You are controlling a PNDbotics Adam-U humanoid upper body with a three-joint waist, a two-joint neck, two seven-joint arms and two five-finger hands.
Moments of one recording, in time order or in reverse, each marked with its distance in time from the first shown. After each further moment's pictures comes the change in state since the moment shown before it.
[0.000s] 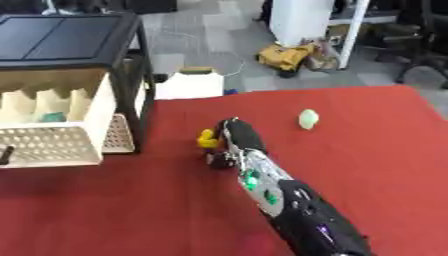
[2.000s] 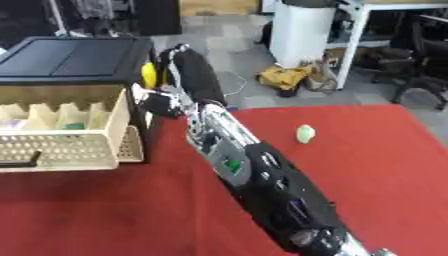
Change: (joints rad) left arm 0.027 0.001 0.007 0.000 0.019 0.013 0.014; right arm -0.150 0.107 0.032 -0.219 0.023 -0.023 -0.136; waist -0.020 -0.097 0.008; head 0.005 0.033
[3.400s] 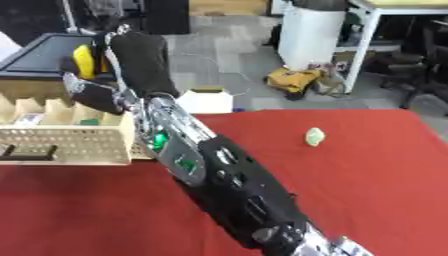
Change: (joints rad) left arm 0.001 0.000 0.000 0.000 0.005 0.002 -0.001; right arm -0.088 0.129 0.043 0.063 0.053 -0.057 -0.033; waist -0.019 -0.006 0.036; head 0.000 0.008
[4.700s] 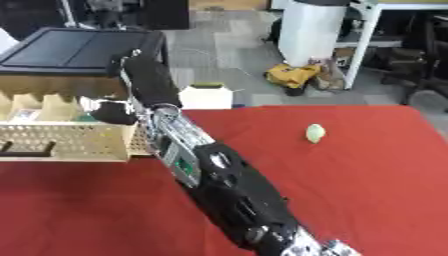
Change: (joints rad) left arm 0.008 -0.001 0.000 0.000 0.000 0.004 -0.004; right arm 0.011 0.030 -0.064 0.113 0.090 0.000 0.029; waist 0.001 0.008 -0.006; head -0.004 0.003
